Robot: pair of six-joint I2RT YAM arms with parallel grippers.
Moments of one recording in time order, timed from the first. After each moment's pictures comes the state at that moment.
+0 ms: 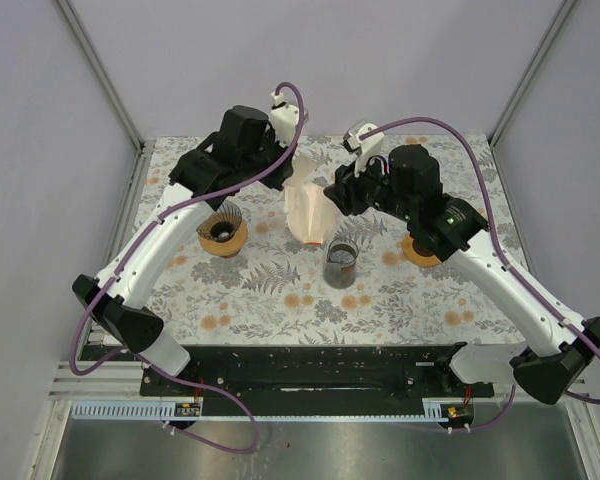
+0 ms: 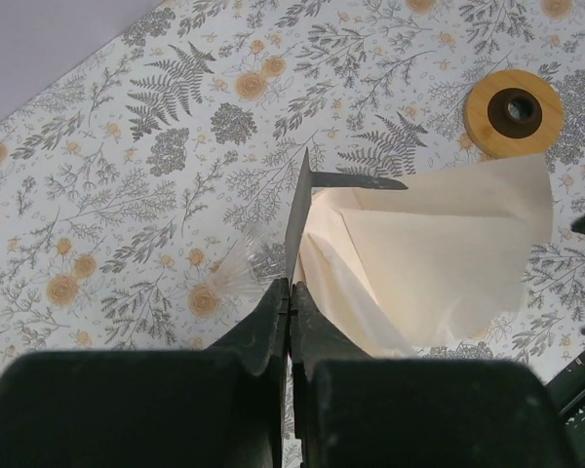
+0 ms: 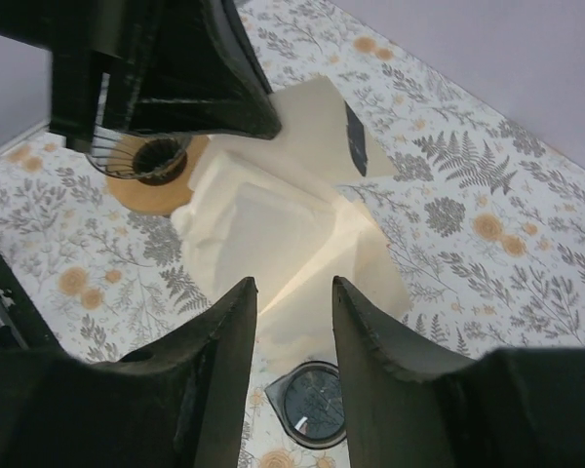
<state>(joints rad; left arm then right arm) -0.61 1.58 1.85 -0.82 0.06 0.05 0.68 1.28 1.43 -0.42 -0.12 -0.01</state>
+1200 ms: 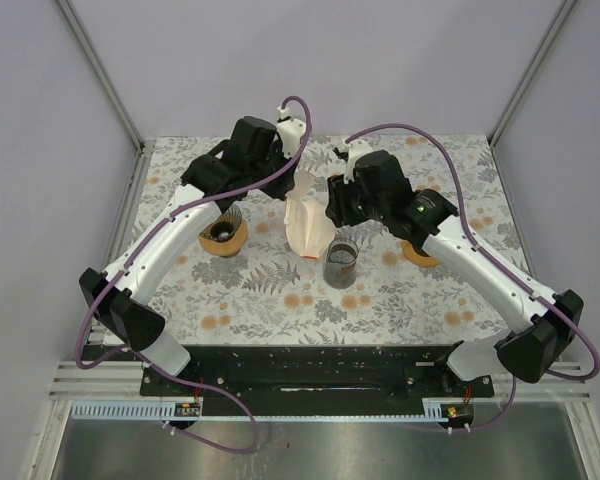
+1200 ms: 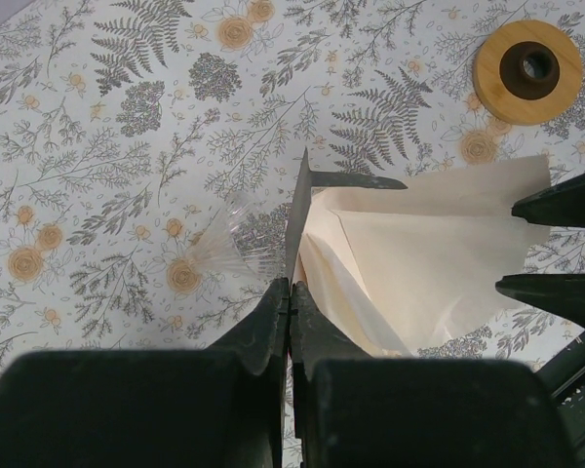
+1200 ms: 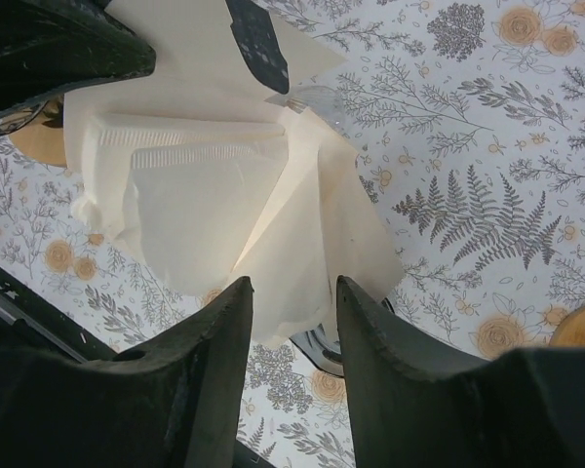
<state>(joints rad) -0.61 1.59 1.76 -0.81 0.07 0.02 0.70 1.39 1.45 -0.63 0.03 0.25</state>
